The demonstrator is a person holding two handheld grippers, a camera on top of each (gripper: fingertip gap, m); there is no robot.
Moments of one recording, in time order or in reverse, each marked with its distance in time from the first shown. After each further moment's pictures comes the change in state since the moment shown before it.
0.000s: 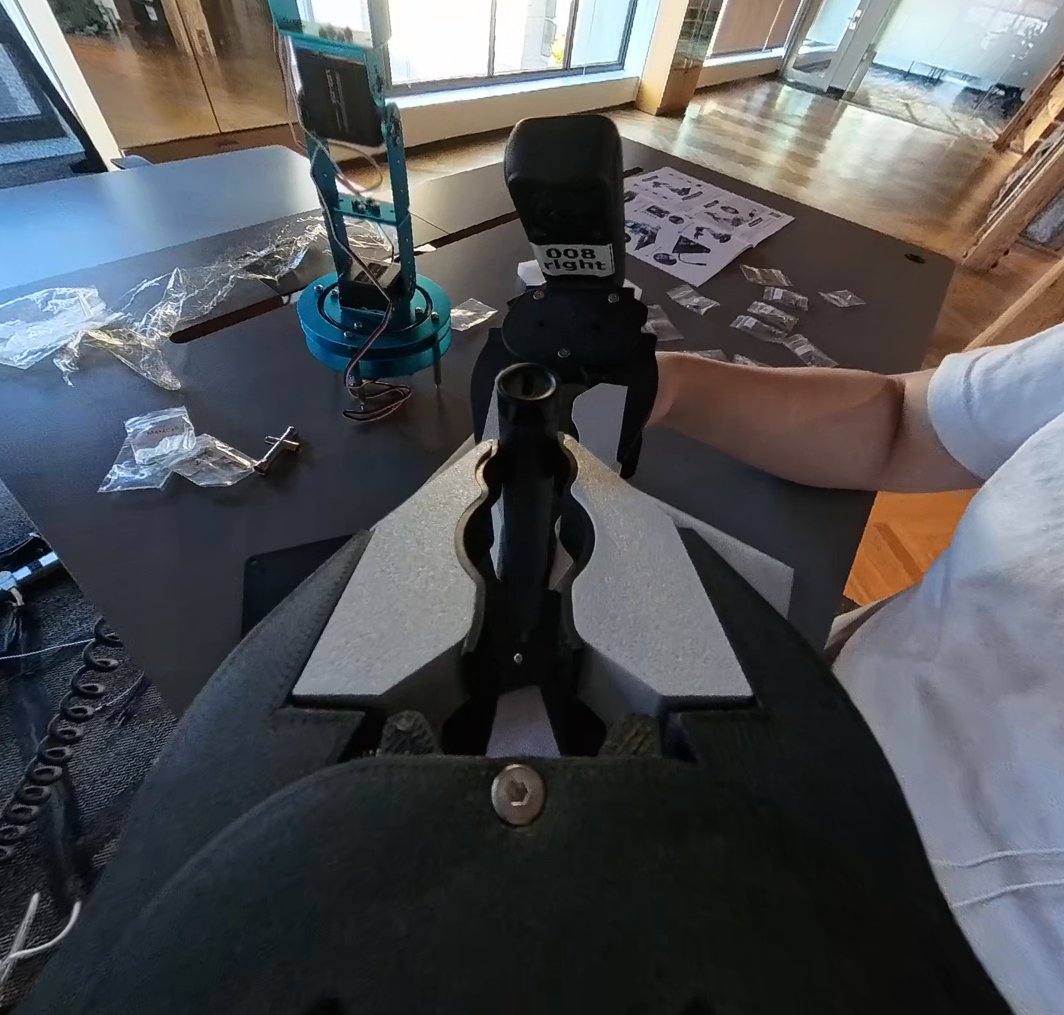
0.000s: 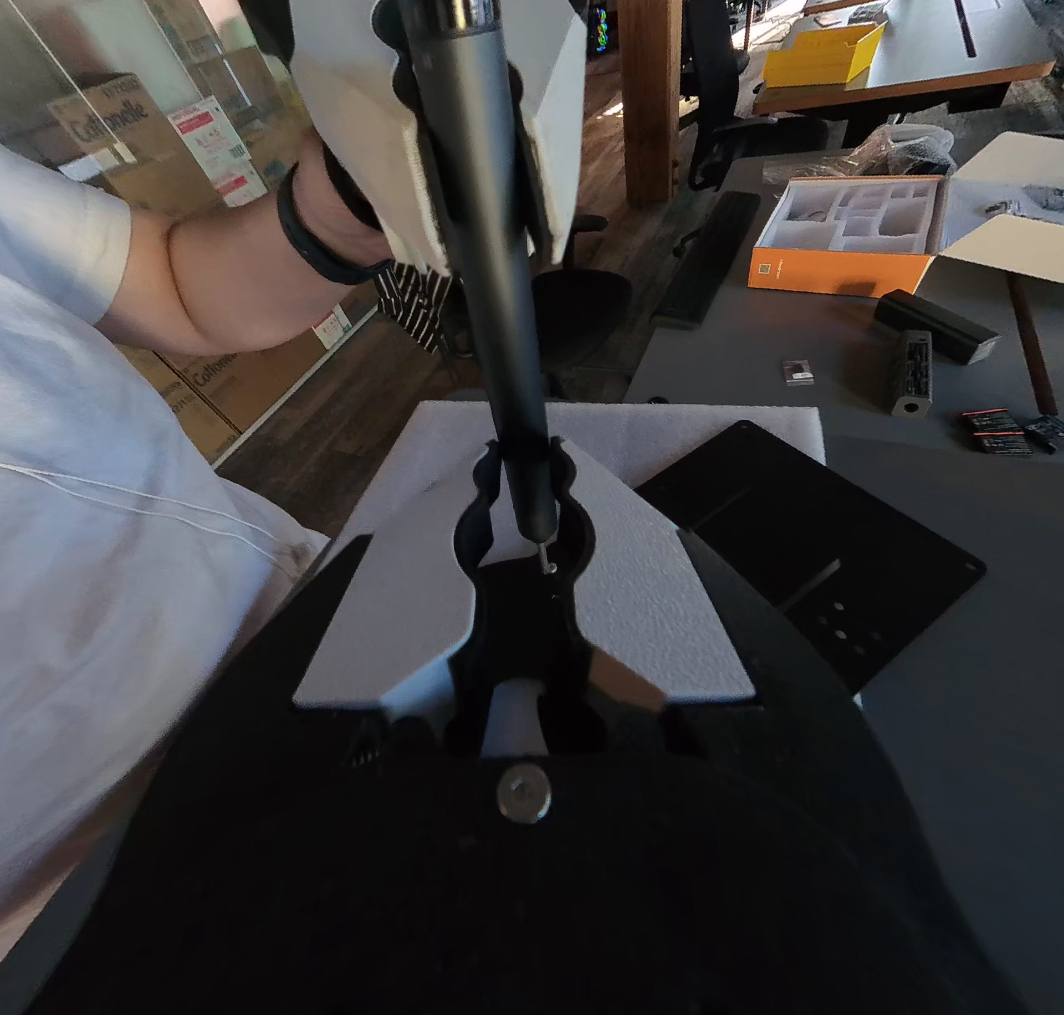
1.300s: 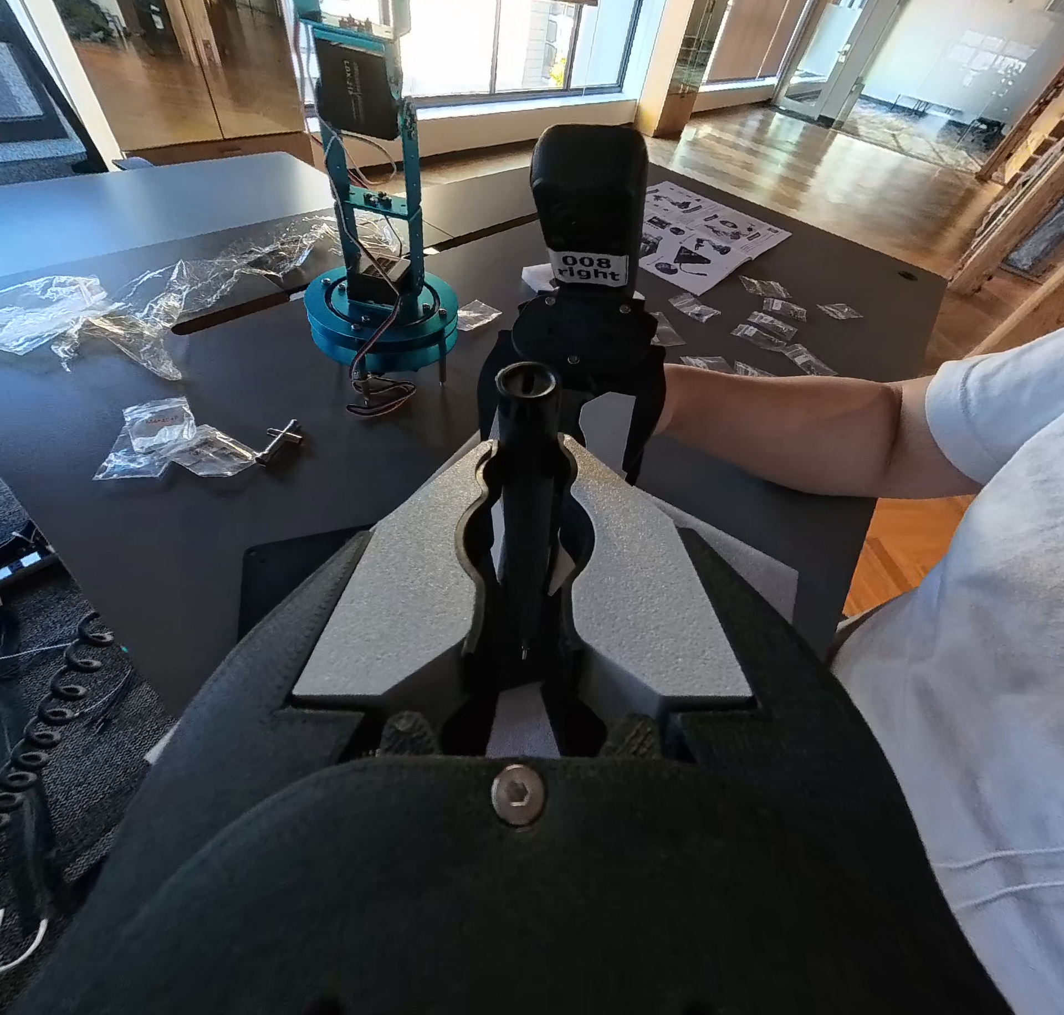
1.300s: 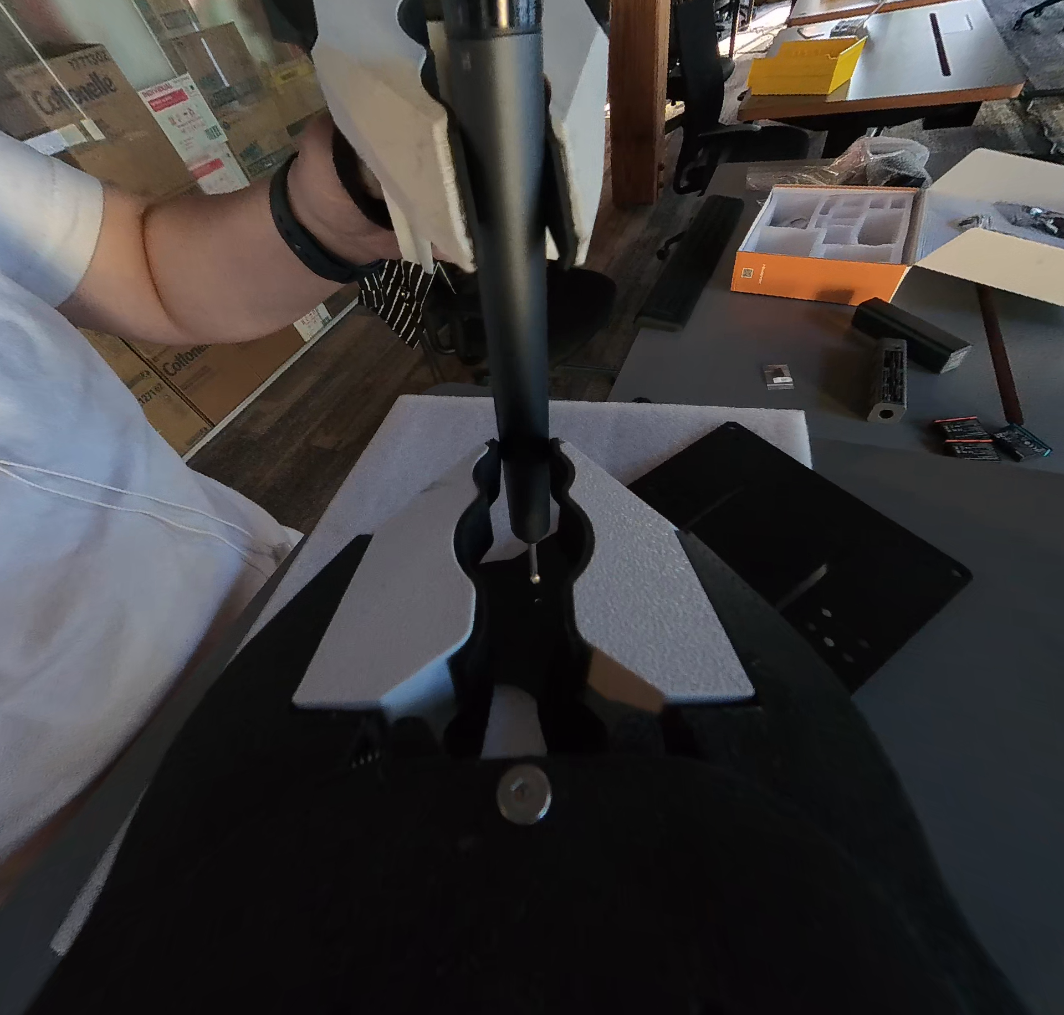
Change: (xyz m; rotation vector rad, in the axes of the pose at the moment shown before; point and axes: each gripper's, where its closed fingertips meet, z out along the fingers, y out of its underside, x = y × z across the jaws) left arm -0.007 0.008 -0.002 0.023 0.005 -0.022; right arm 0.005 0.005 0.007 -0.002 0.026 -0.036
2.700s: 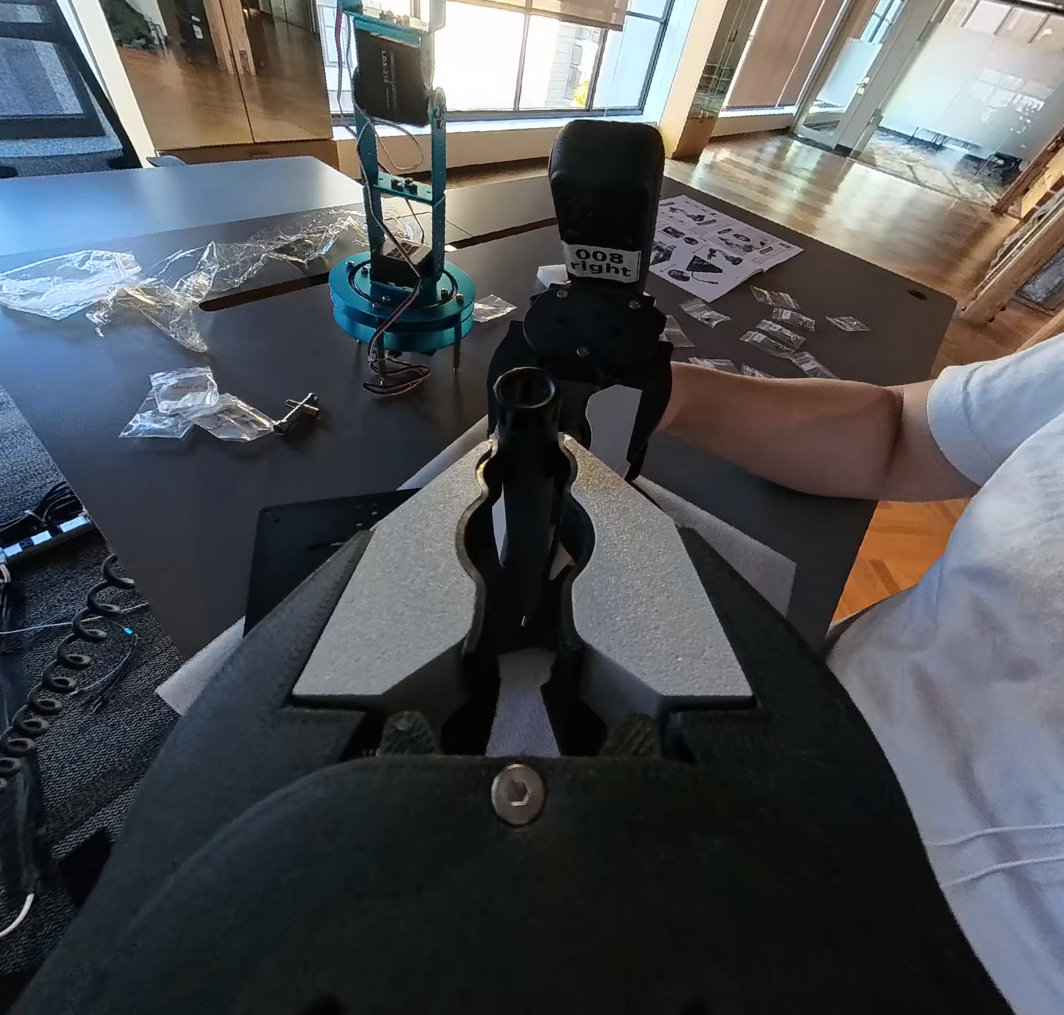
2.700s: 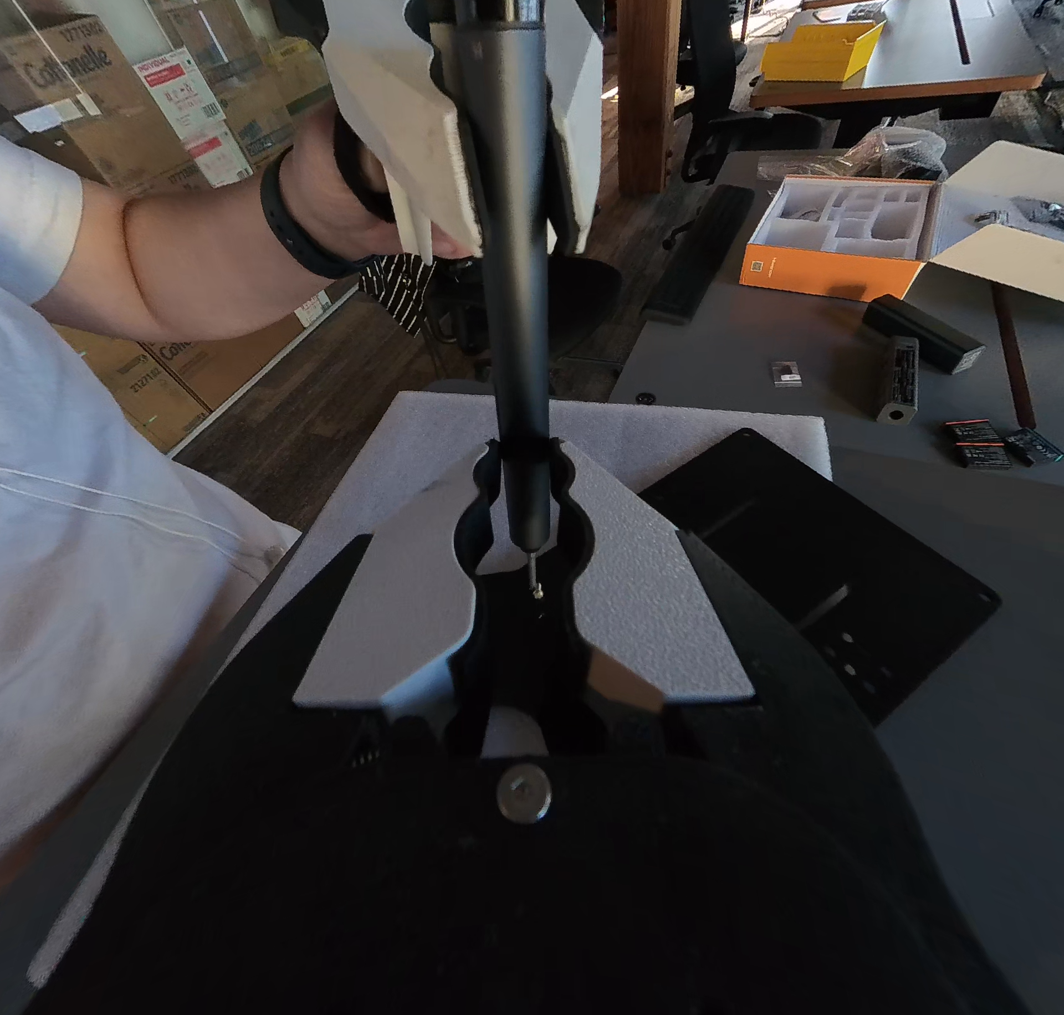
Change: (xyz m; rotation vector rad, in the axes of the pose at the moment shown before) left arm -0.003 0.011 -0.020 0.027 -0.035 -0.034; right arm -0.003 0.002 0.013 -0.023 -0.009 -0.015
